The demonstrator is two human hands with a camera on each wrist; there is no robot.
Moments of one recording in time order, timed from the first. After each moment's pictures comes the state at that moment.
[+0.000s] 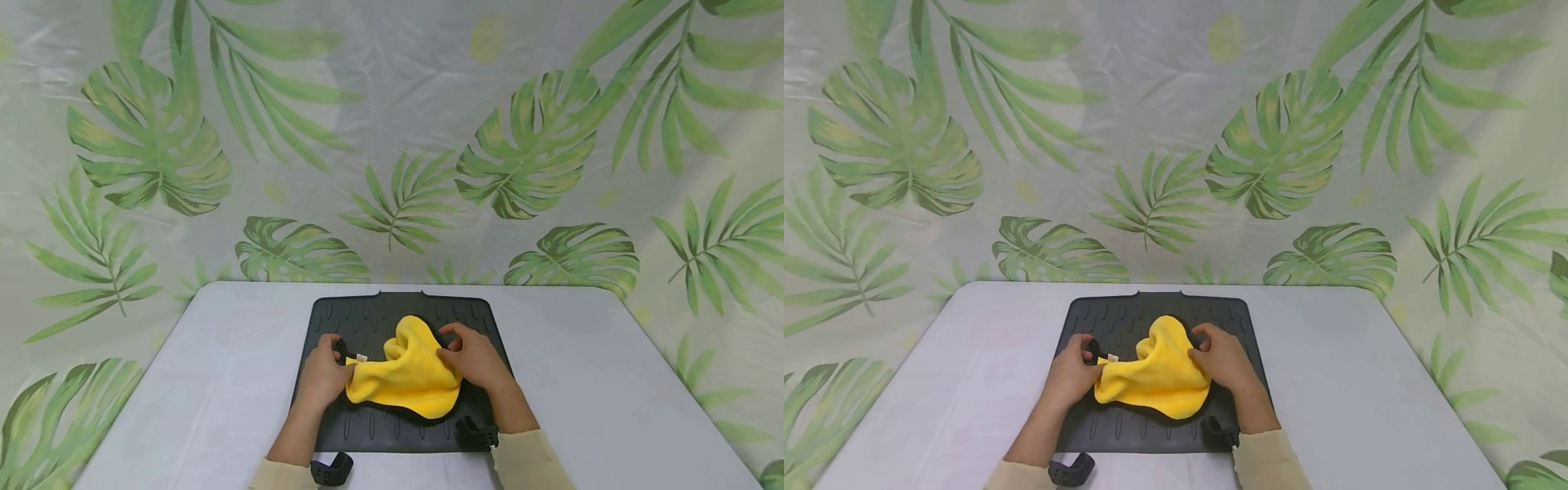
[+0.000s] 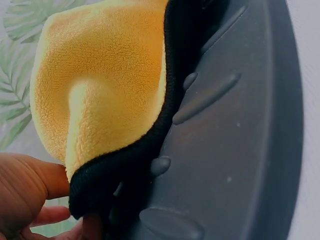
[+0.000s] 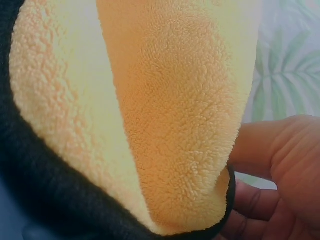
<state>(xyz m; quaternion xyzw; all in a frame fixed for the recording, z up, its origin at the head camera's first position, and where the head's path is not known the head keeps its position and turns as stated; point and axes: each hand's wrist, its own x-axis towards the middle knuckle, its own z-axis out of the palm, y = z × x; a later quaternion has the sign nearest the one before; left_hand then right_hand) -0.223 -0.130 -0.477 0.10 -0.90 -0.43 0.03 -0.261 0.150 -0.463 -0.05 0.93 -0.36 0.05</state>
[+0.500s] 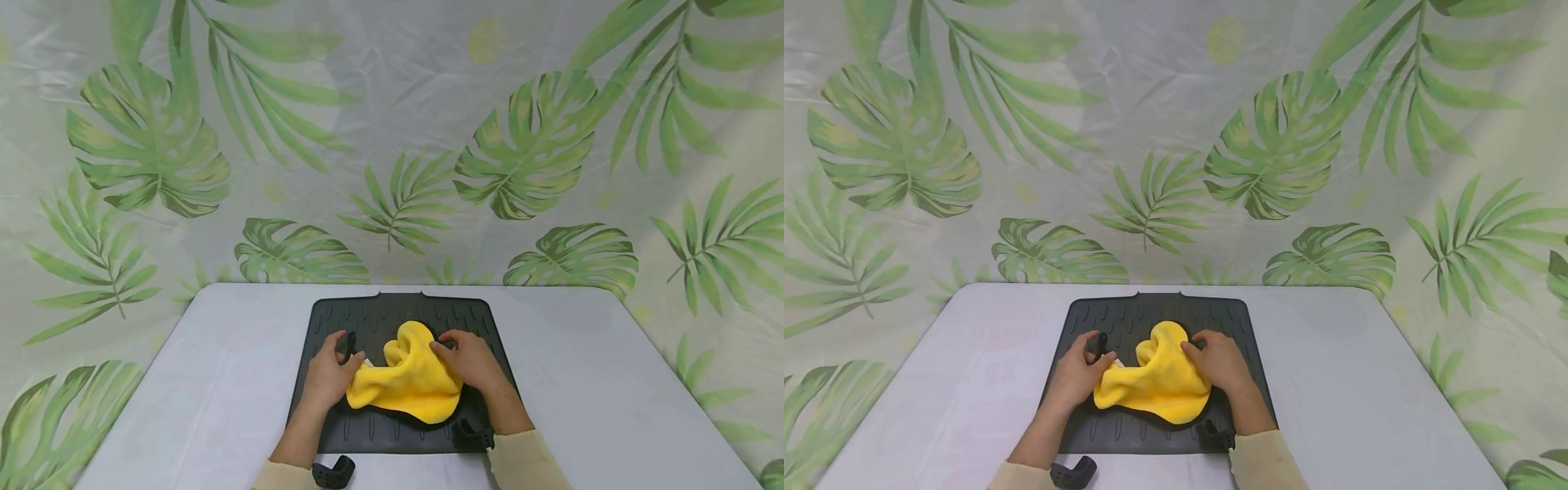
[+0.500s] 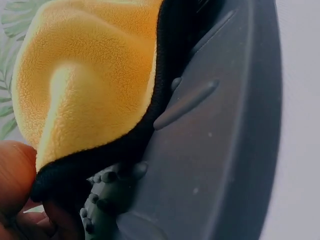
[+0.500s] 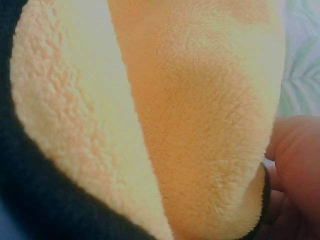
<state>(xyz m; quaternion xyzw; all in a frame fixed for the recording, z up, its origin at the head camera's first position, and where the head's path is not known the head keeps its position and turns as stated) -0.225 -0.125 -0.485 0.08 -0.88 -0.47 0.02 -0.261 0.144 -0.470 -0.05 0.94 -0.34 0.03</state>
